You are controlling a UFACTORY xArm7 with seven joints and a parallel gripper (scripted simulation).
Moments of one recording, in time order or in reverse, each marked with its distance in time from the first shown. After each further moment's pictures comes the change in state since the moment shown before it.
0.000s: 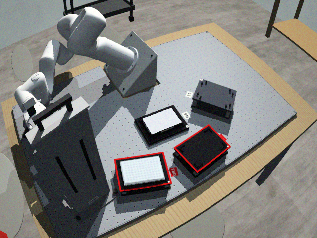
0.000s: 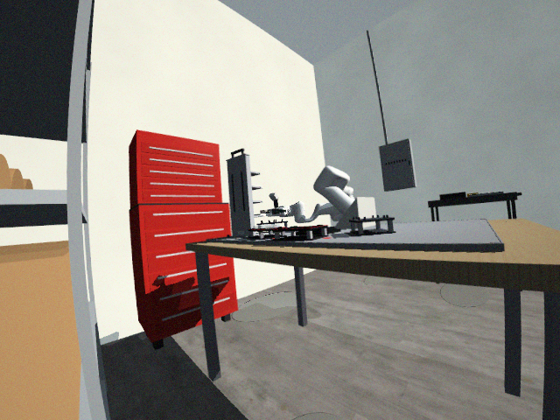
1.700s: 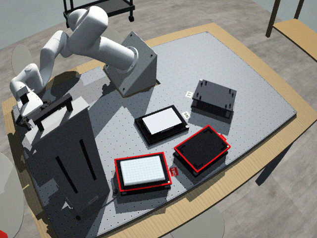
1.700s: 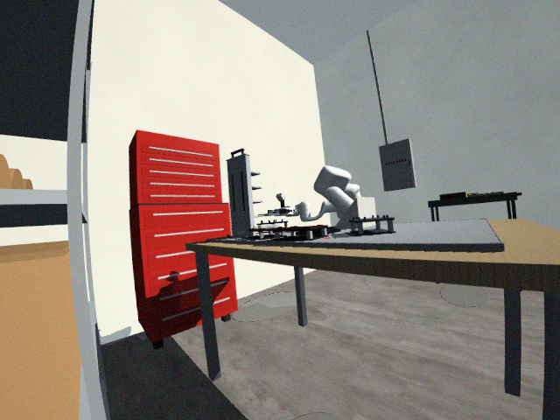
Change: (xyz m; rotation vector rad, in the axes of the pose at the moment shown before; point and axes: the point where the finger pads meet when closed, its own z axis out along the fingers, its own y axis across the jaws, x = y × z) arm 0.000 0.000 -0.075 0.000 0.000 0.000
